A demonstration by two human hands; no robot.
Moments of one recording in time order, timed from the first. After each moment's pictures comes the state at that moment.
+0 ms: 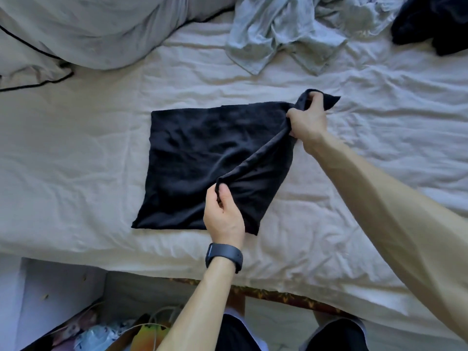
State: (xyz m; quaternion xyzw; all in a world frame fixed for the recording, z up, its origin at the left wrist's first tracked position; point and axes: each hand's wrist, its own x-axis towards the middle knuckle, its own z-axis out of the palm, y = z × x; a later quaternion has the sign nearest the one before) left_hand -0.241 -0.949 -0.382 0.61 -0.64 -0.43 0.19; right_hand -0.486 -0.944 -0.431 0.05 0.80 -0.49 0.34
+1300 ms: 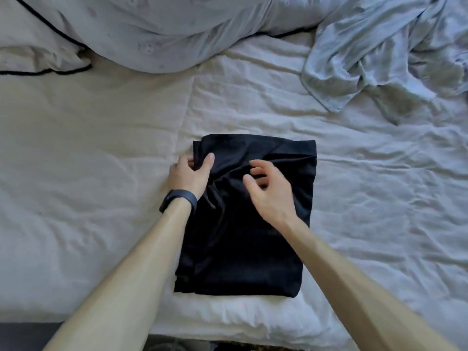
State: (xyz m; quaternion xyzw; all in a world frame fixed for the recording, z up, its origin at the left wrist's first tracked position) left_hand -0.205 -1.320 -0.484 0.60 -0.68 -0.42 -0.05; right_hand -0.301 -1.152 -0.462 -0.16 0.83 -0.41 0.33
